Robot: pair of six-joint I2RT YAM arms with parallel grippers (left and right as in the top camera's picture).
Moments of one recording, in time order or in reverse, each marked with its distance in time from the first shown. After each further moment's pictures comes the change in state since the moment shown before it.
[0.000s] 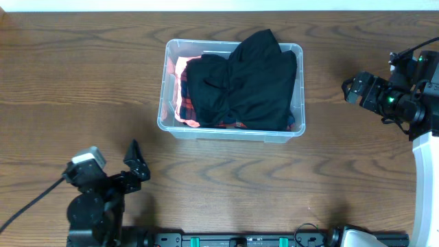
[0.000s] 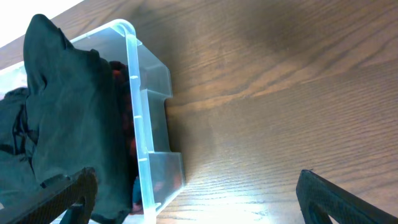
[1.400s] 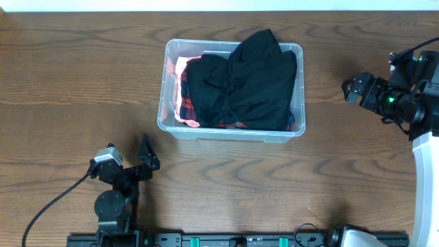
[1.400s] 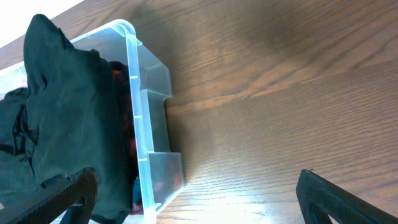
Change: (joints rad) left arm 0.033 -0.172 -0.497 0.507 0.034 0.000; right arm 0.000 0.000 0.000 0.000 0.000 0.000
